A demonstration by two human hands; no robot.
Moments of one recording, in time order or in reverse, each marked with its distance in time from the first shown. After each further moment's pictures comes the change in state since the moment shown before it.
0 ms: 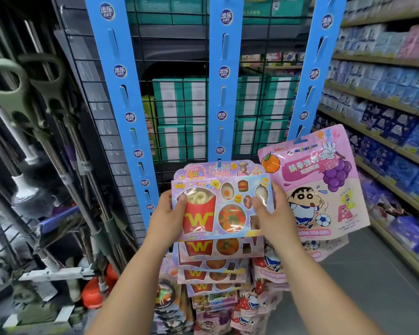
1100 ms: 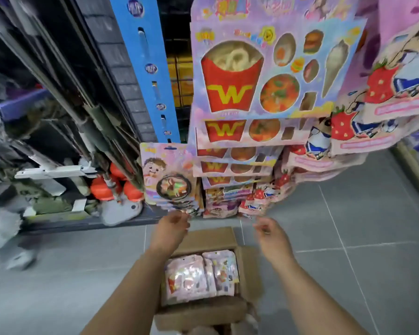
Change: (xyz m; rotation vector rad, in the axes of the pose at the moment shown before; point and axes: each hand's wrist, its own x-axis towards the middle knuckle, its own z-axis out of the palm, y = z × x) left_hand -0.061 -0.292 0.022 0.119 -0.263 -0.564; right_hand -0.179 0.225 0.092 -0.338 -0.246 0.670
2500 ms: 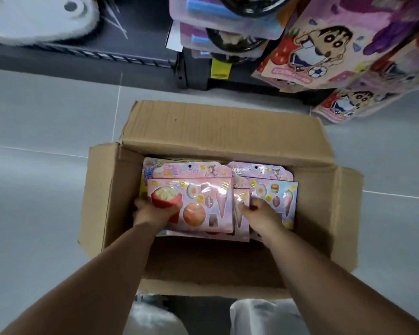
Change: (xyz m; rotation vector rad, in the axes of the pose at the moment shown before) left_hand 0.294 -0.526 0.162 0.041 0.122 -0.725; right_hand 0.221 0.385 0.385 -0.320 -0.415 0.372
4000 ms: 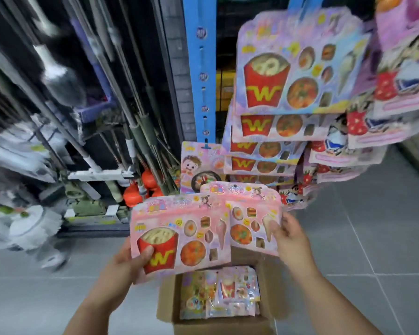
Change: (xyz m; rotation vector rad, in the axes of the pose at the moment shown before) left_hand -0.556 0.053 -0.367 -0.469 -0.326 0.843; right_hand -0.528 -0.128 -0.286 0.599 0.399 -0.713
